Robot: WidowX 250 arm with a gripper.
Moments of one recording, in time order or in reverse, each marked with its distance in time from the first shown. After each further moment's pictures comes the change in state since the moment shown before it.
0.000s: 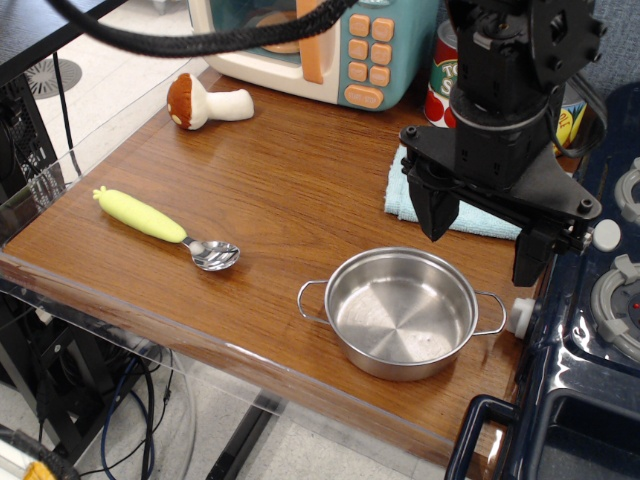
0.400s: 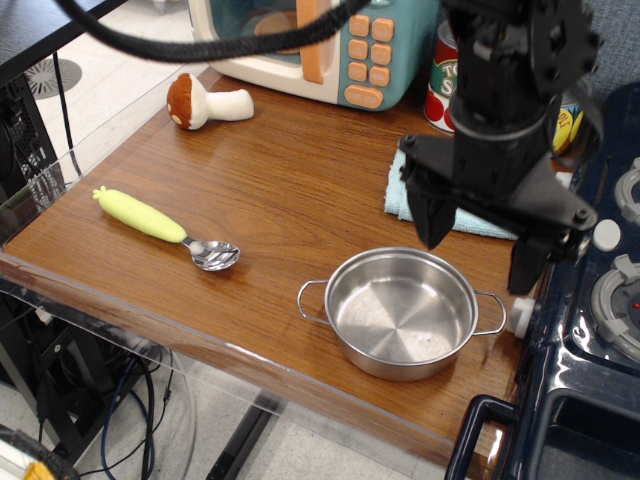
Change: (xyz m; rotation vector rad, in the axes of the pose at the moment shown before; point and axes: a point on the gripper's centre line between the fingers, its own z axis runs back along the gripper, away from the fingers) arm -0.004 0.000 -0.008 0.006 0.030 -0.003
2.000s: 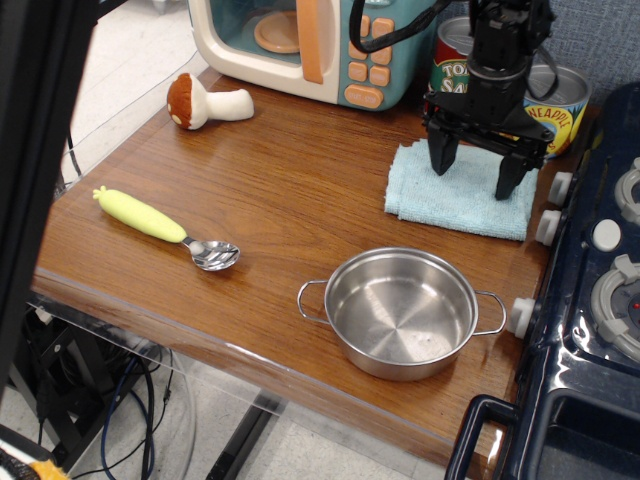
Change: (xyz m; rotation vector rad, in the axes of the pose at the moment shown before) arm 0.119 0.083 -0.109 0.047 0.098 0.076
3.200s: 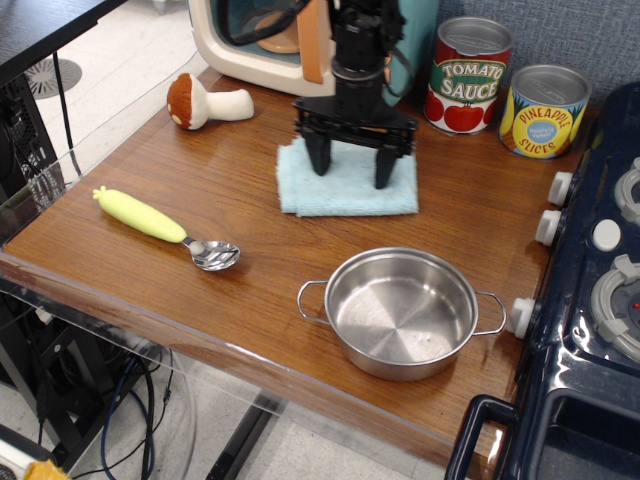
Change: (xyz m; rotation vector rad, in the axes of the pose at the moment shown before) arm -0.049 0.116 -0.003 0.121 0.050 0.341
